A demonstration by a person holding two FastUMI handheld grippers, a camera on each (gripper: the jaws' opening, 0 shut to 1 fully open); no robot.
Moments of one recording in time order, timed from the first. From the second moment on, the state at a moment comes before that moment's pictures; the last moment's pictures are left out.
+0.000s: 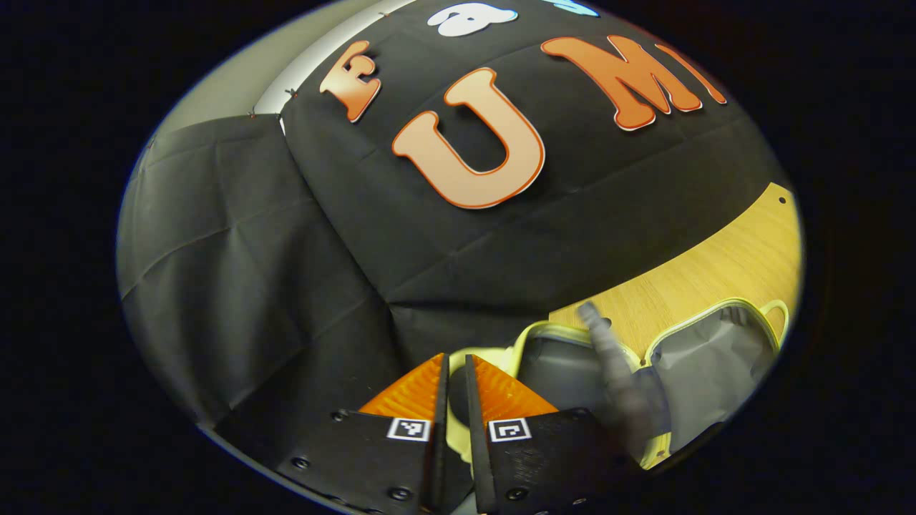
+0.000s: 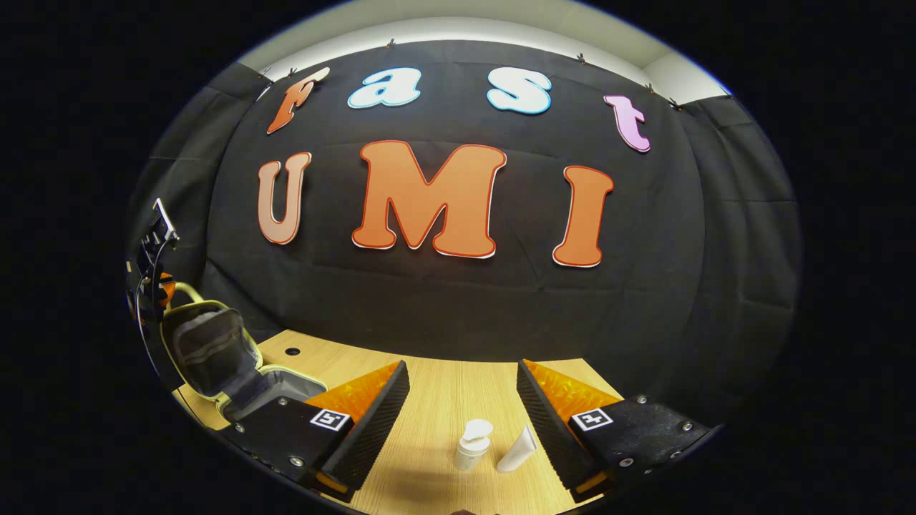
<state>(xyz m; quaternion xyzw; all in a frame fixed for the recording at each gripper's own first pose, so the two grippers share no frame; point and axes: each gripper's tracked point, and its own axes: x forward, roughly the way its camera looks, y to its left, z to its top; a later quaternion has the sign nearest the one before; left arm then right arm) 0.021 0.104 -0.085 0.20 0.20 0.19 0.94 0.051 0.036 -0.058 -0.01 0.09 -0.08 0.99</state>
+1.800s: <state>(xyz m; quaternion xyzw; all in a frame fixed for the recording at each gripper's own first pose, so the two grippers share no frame) 0.002 -0.448 -0.052 0.06 0.14 -0.19 0.97 0.006 -0.100 -0.187 0.00 0.20 -0.04 0.98</state>
